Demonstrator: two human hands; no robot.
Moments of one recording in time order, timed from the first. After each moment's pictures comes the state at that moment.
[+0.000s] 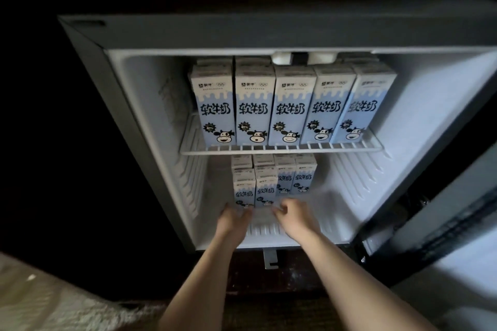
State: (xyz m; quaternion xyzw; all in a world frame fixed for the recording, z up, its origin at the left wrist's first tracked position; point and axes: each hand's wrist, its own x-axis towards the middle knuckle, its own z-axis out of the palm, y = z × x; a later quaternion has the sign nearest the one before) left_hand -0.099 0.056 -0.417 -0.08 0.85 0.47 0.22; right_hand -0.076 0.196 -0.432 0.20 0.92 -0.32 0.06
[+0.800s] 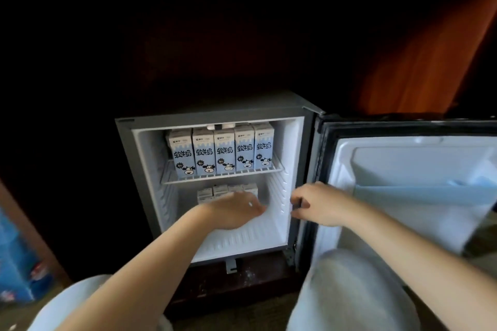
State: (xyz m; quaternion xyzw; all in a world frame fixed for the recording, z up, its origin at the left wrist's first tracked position) left_hand 0.056 0.076 -0.178 0.38 0.89 0.13 0.21; right_hand 0.128 0.258 -0.183 0.07 0.99 -0.09 0.07
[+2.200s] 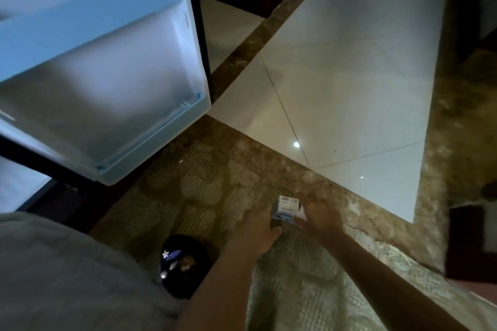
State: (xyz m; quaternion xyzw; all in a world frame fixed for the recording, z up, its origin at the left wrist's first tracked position) left_hand 0.383 0.302 -0.437 0.53 0.70 0.02 0.47; right_hand 0.536 0.366 -0.490 0.58 0.77 -0.19 0.15
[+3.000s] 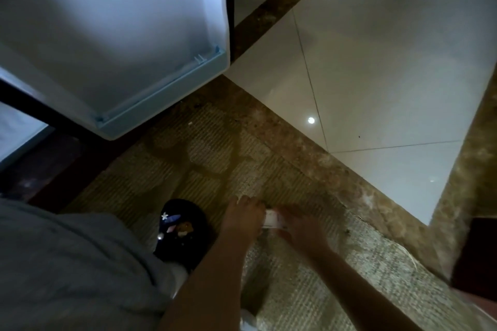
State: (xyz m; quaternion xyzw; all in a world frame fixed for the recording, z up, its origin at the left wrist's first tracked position) left_hand 0.371 0.282 -0.504 0.66 0.69 -0.13 0.28; right_hand 0.519 0.323 -0.521 0.38 0.90 -0.20 0.09
